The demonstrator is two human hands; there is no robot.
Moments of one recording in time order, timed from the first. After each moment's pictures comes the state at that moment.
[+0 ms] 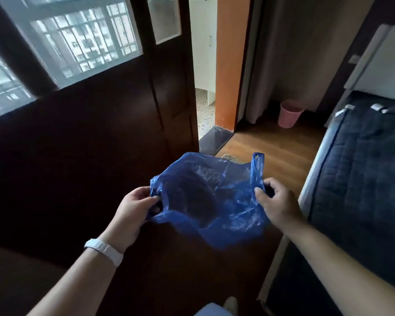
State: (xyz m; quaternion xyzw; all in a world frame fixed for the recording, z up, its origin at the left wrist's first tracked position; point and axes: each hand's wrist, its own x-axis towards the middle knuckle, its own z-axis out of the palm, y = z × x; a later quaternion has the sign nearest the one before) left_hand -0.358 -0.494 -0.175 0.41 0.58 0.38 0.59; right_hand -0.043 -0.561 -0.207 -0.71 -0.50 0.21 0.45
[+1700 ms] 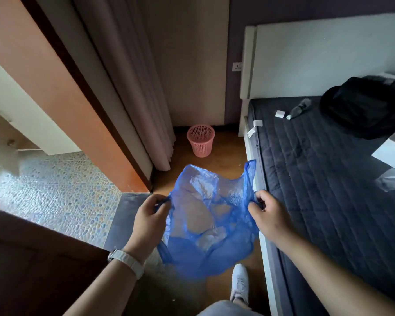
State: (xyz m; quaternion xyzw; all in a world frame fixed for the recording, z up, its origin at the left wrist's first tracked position) left_hand 0.311 0.107 -0.233 0.72 0.42 0.25 0.49; right_hand 0.499 -0.095 -0.237 -0.83 -0.26 0.15 0.47
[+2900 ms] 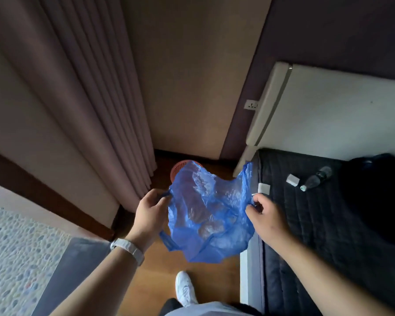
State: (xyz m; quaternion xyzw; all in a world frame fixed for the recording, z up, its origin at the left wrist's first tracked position) left_hand 0.722 0.460 -0.268 0.53 0.49 0.23 0.65; right_hand 0.914 0.265 -0.250 -0.86 -0.29 0.18 0.39
